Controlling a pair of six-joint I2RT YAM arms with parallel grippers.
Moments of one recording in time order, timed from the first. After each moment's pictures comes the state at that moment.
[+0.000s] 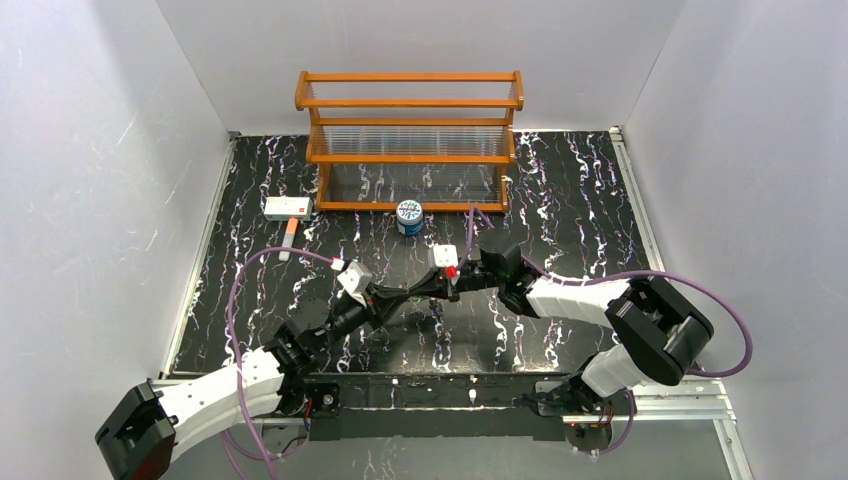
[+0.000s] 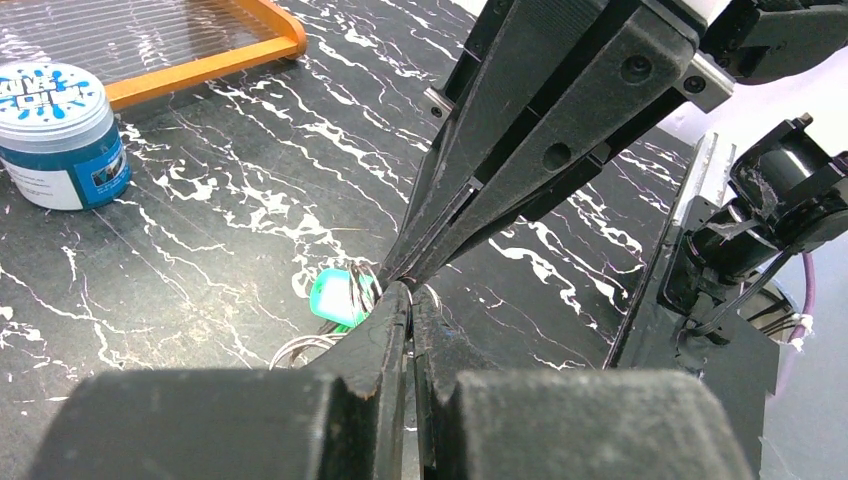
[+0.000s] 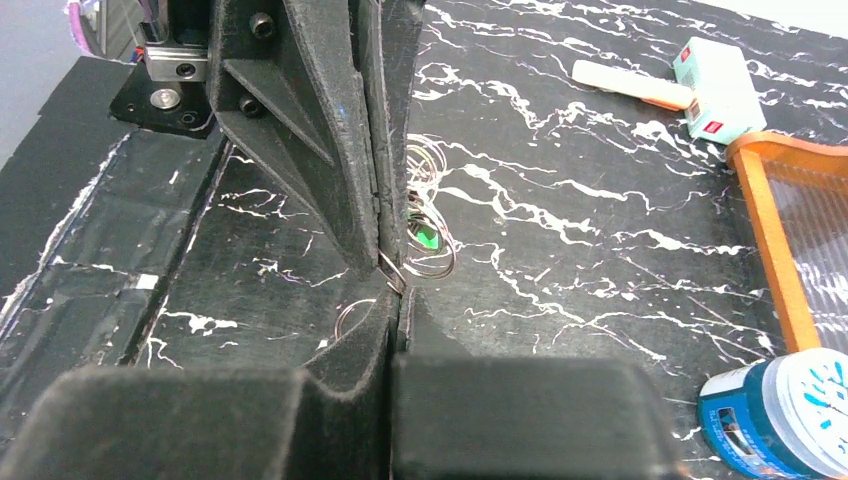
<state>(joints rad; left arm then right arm) -0.85 0.69 0.11 0.58 0.09 -0.26 0.82 1.46 0.61 0.64 -0.85 -0.36</state>
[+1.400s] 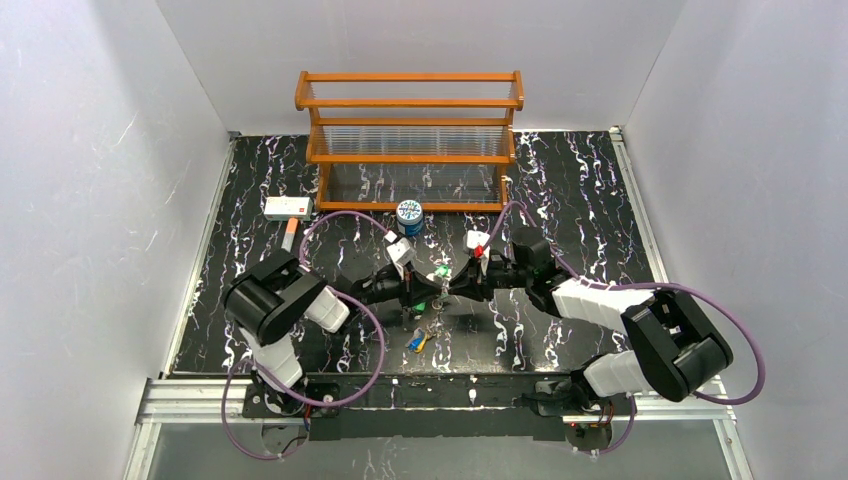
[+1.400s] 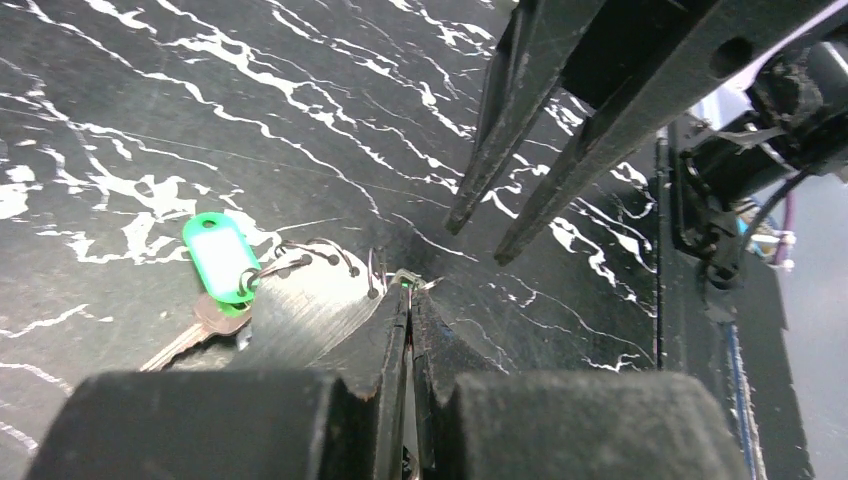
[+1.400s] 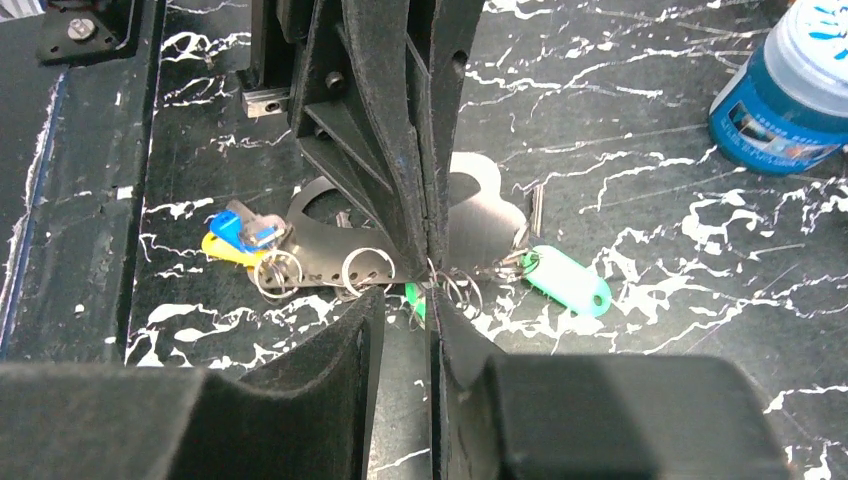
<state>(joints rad) -0.67 1.72 0.36 1.19 0.58 -0.29 0.58 1.36 0.48 0.43 -0.86 -0.28</state>
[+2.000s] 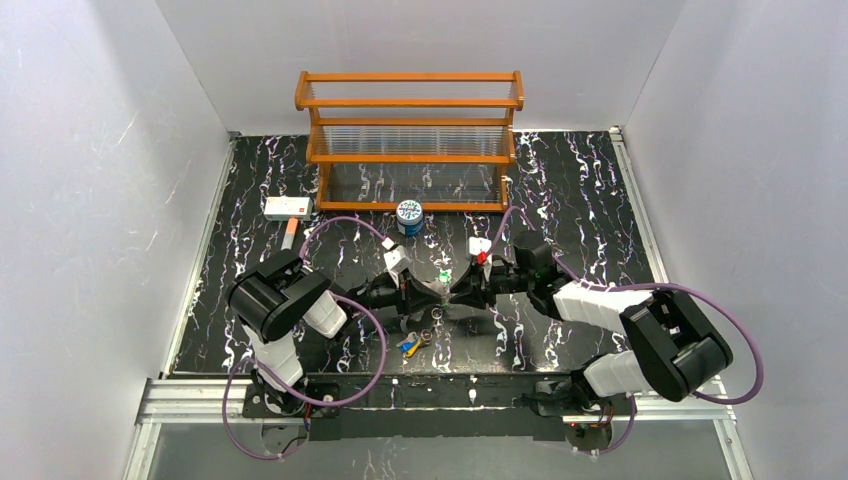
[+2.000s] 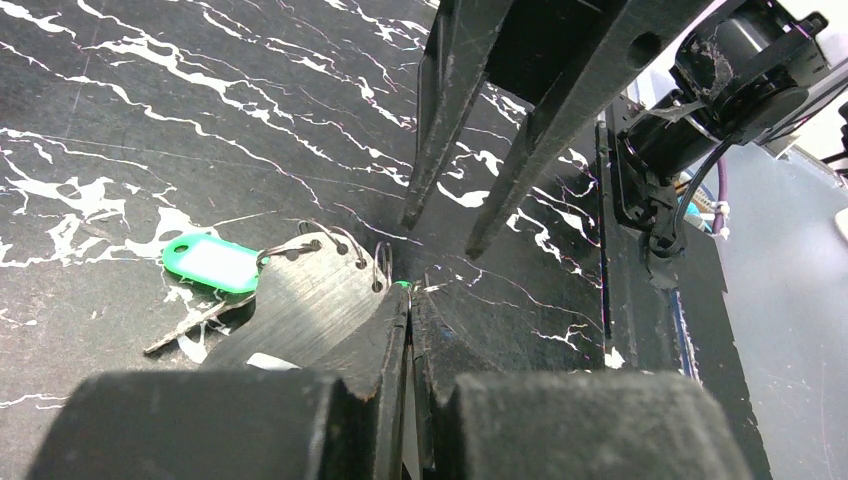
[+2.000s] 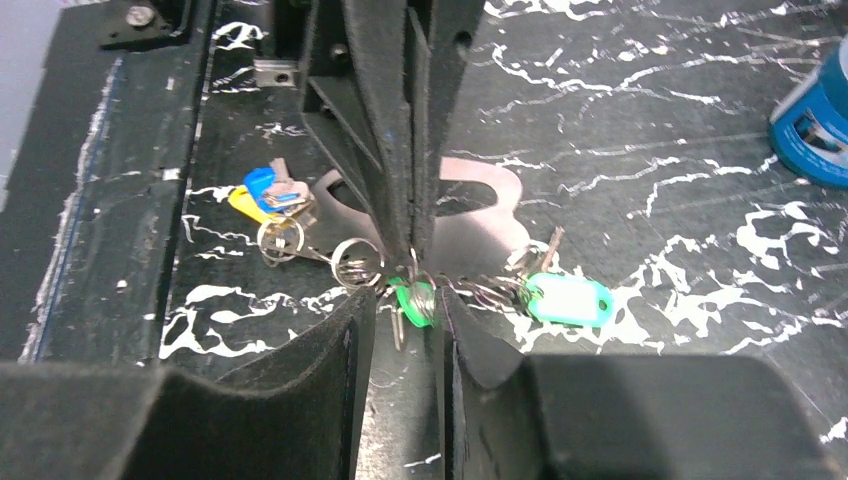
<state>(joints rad) -0.67 1.79 0.30 1.39 0.69 -0.35 0.58 1.36 0.45 0.45 -0.92 -0.29</state>
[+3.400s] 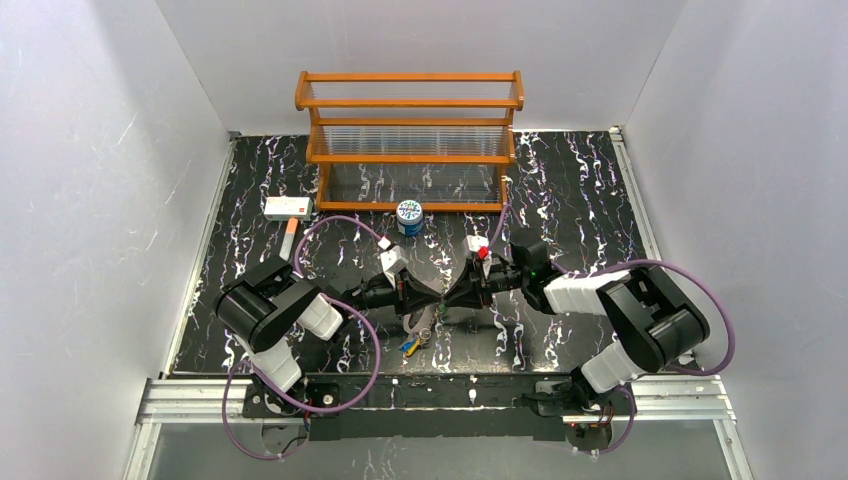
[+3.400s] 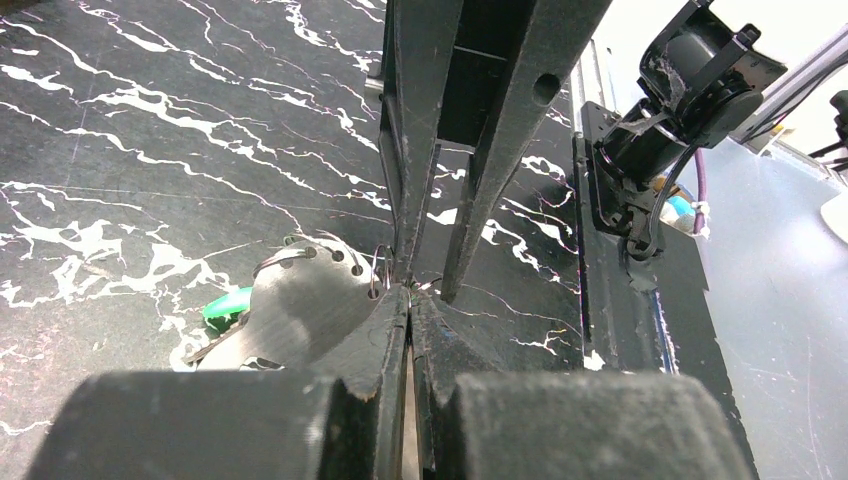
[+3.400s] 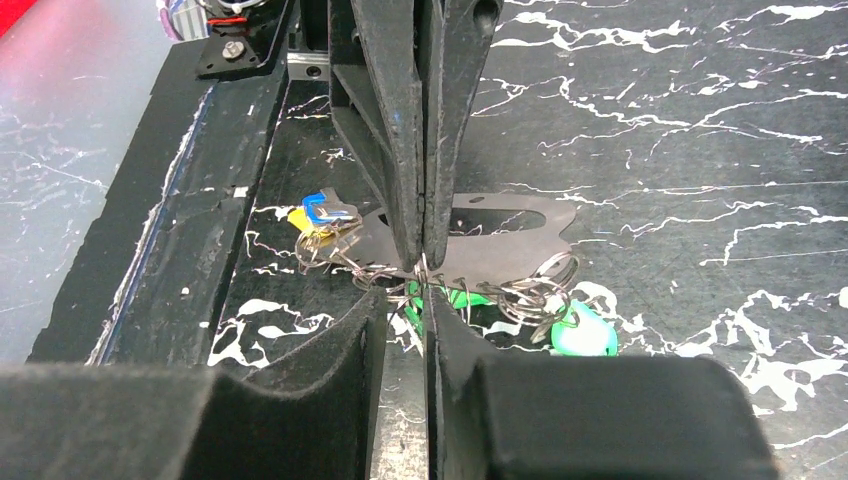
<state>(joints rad) -0.67 1.71 0.28 1.39 0.72 -0.34 0.56 1.51 0.46 0.64 -1.12 -0.18</state>
